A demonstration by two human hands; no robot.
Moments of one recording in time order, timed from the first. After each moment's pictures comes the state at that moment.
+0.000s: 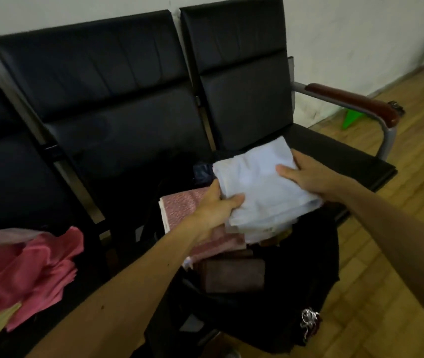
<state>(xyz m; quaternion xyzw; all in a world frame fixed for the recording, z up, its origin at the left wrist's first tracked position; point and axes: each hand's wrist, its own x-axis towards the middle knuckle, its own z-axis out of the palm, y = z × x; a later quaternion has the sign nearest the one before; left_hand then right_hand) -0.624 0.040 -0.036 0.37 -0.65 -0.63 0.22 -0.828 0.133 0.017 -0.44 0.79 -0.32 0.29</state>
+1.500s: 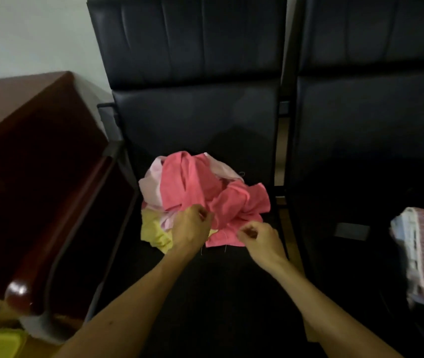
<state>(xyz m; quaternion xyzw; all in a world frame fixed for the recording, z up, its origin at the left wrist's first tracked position) -0.137 -0.065 -0.114 0.73 -0.59 -0.22 0.26 -0.309 -0.043 -0.139 -0.58 0.66 -0.27 0.40</state>
